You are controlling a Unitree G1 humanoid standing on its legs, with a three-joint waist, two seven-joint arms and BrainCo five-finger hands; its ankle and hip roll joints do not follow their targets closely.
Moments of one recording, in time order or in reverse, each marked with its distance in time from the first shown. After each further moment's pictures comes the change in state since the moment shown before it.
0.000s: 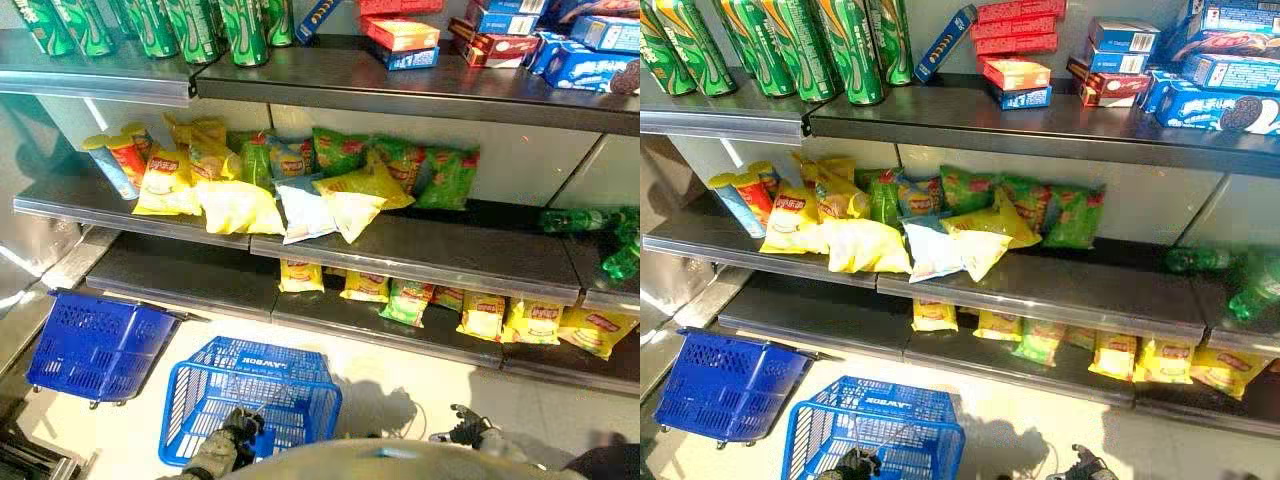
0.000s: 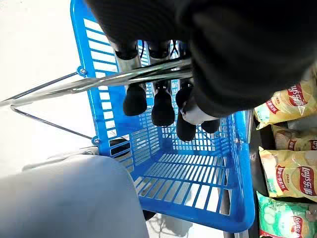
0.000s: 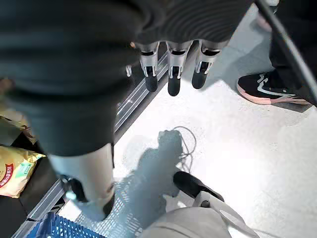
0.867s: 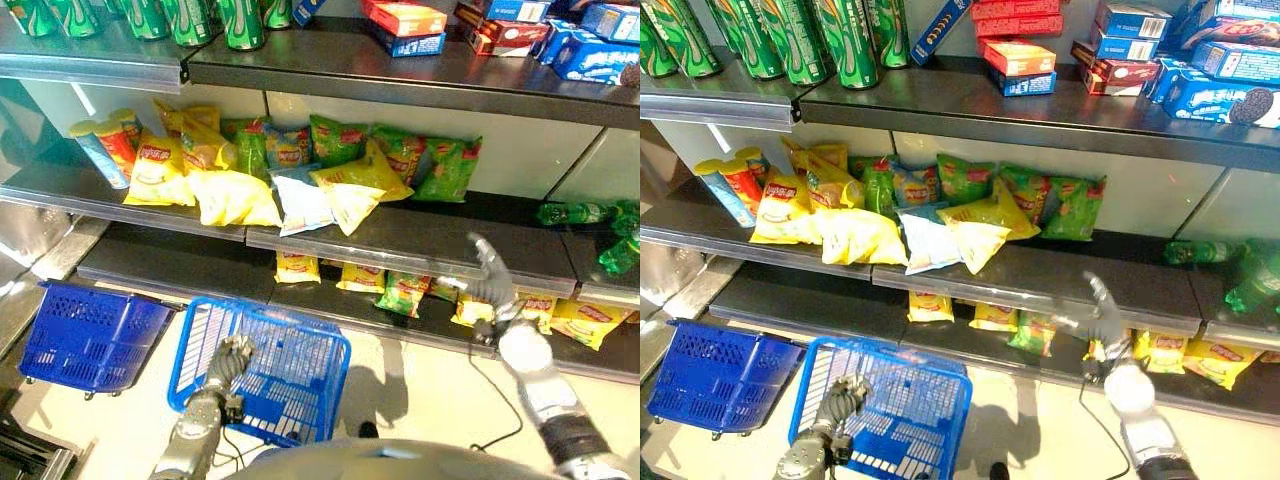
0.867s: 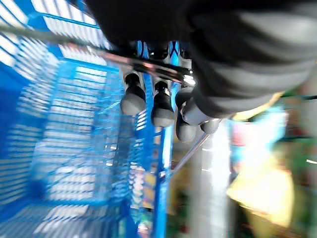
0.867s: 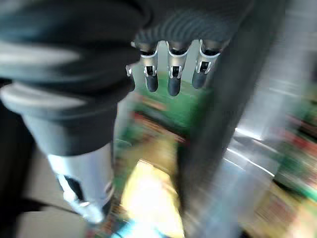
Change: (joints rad) left arm 0.283 0.161 0.096 -1.008 -0.237 -0.022 0.010; right arm 0.029 -0.237 -0.270 -1.094 0.140 -0.107 -0.085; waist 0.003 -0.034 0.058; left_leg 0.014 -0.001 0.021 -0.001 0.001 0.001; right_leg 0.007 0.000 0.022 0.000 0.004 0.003
